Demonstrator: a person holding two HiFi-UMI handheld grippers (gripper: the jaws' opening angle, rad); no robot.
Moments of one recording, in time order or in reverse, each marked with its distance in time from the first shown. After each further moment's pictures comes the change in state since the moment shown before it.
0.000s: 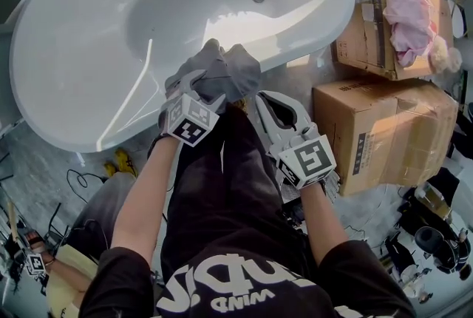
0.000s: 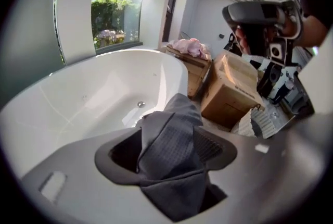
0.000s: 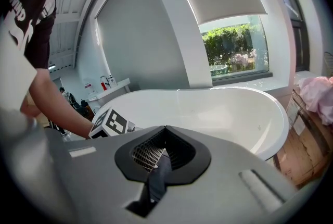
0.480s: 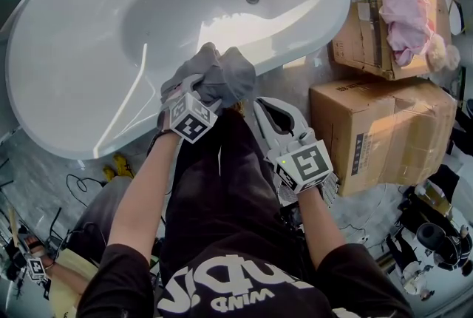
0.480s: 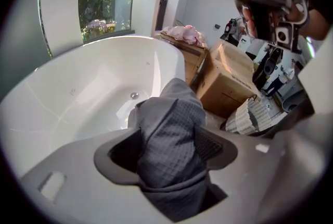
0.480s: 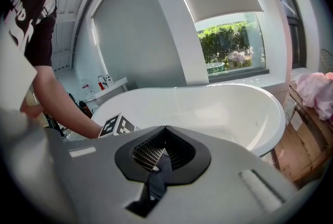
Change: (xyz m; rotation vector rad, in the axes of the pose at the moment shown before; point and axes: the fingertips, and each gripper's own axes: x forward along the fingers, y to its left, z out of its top) left arm 0.034 -0.006 -0.023 0.034 0.107 -0.073; right arm -0.005 -0.009 -0.010 0.023 0.015 -0.021
